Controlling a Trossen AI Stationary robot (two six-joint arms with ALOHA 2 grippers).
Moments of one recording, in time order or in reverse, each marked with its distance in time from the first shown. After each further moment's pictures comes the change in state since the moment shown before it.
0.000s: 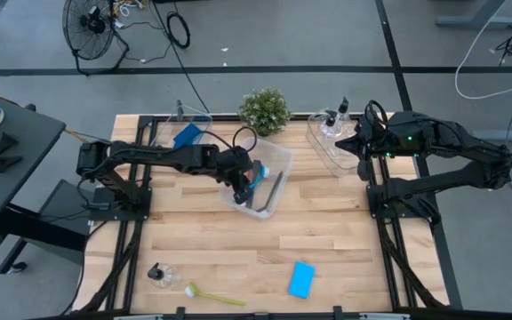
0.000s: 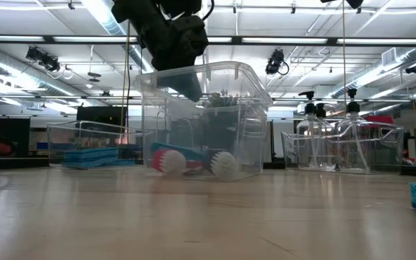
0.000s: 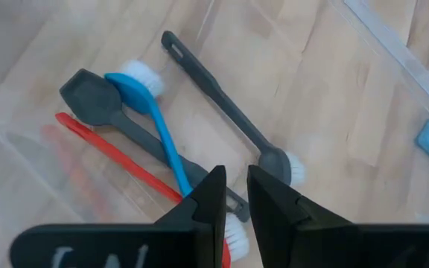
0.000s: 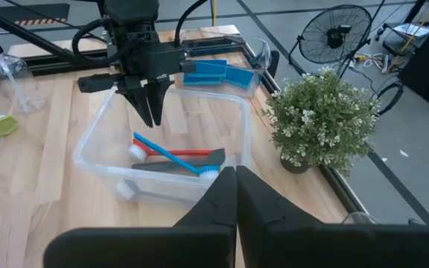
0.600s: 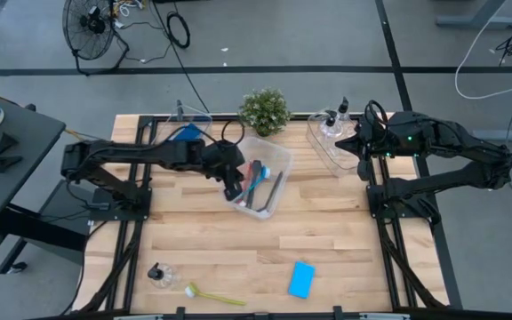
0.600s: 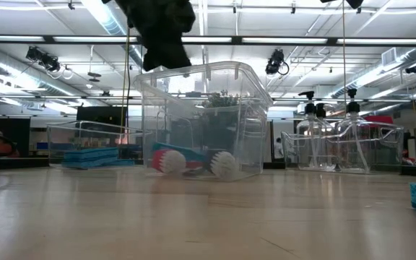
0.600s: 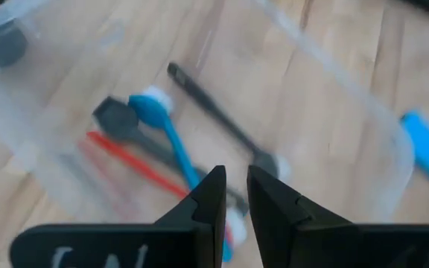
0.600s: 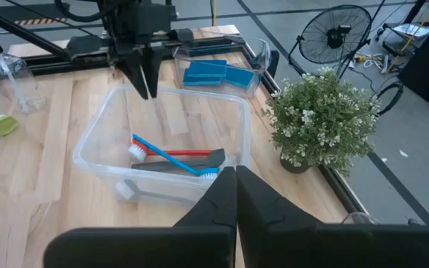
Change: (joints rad) left arm -0.002 -0.134 0.002 -0.062 -0.024 0.052; right arm 0.000 0.000 0.000 0.000 0.000 -0.002
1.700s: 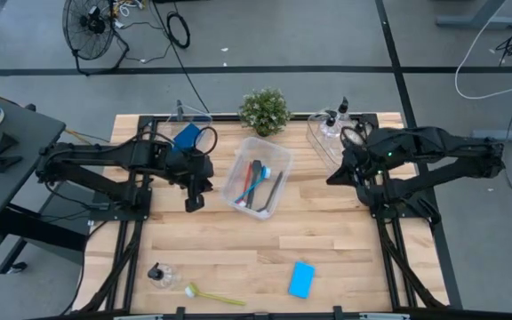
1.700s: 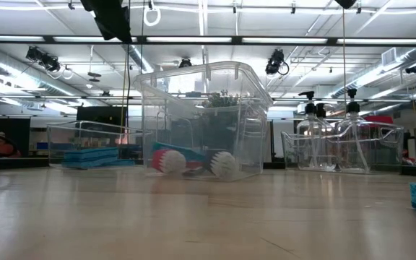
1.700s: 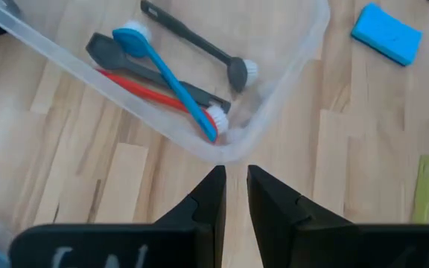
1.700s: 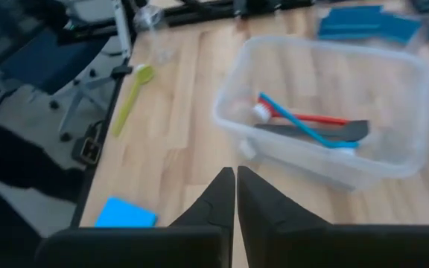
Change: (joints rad) left arm -0.119 -0.271 0.000 -0.382 -0.003 0.101; right arm 0.156 0.112 0.001 -0.013 -0.299 0.116
